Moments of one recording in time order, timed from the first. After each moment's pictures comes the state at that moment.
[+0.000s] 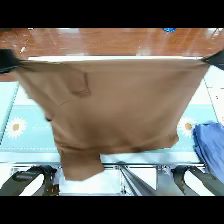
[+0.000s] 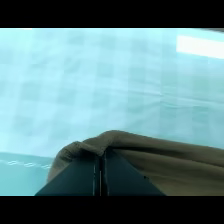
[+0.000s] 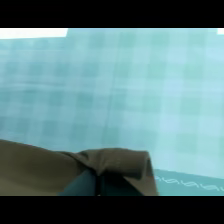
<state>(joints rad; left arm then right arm) -0.06 -0.92 1.31 1.61 -1.15 -1.79 -0.24 -1.03 1.45 -1.09 1.35 1.39</state>
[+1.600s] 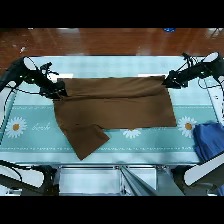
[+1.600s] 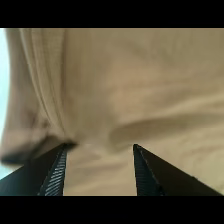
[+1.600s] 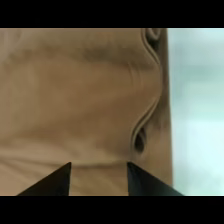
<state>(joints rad) 0.08 -1.71 1.41 1.27 -1.32 -1.54 -0.25 -1.88 1.66 -1.00 1.36 1.35</state>
